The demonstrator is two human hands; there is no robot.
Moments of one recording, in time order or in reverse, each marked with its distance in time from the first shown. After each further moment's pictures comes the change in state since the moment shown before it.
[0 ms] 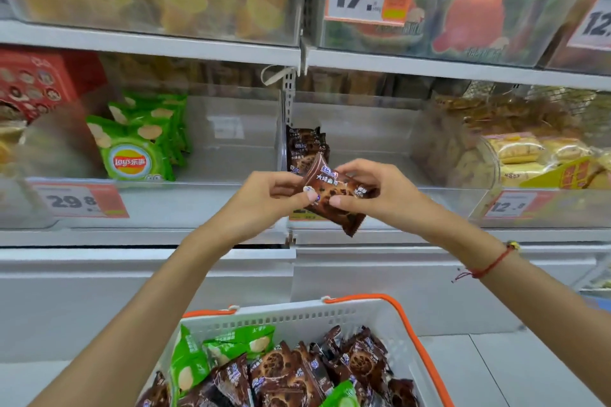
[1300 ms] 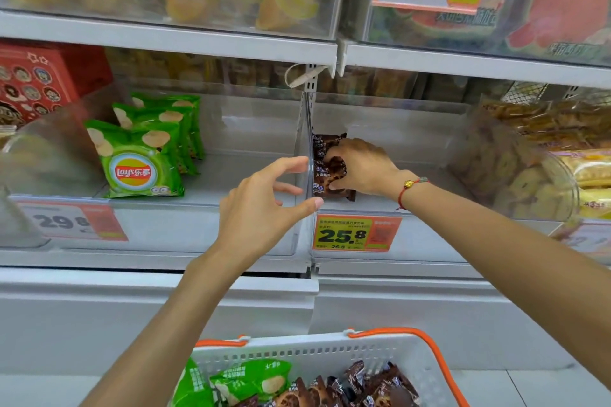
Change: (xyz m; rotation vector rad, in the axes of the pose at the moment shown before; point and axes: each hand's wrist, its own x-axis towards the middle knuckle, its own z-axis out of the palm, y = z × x) left_hand 0.031 -0.034 -0.024 0.467 0.371 0.064; right_hand 0.171 0.062 0.022 -0.908 -0.005 -0.175
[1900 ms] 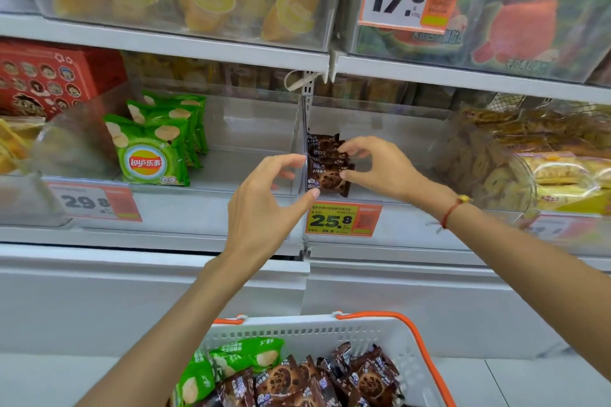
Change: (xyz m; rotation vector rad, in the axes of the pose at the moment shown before) left_hand -0.031 0.011 0.009 -0.159 0.251 0.182; right_hand -0.067 -0.007 -0.046 0.352 0.111 0.074
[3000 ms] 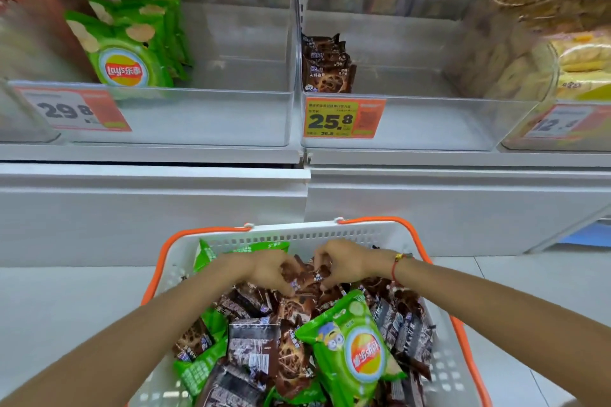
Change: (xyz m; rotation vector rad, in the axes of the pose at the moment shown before) left_hand -0.146 -0.093 0.032 0.335 -1.487 -0.480; right_hand -0.180 -0.014 0.185 0.113 -0.894 0.161
